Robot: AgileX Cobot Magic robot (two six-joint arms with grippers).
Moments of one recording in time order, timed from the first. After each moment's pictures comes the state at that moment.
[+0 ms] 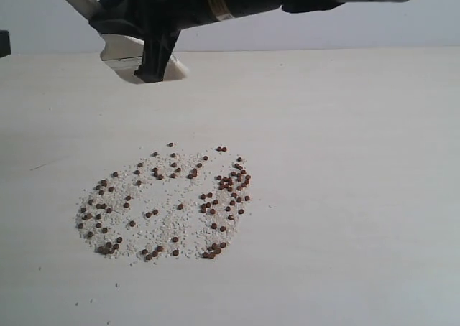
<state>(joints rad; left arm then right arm) -0.24 1.07 -0.61 -0.36 -0.10 0.42 0.60 1.95 -1.53 -1.67 -0.65 0.93</state>
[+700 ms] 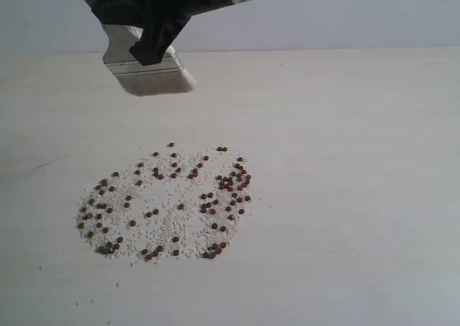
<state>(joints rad) -0.23 0.22 -0.04 -0.31 -0.46 0.30 0.60 1.87 -1.49 -1.75 -0.66 1.23</state>
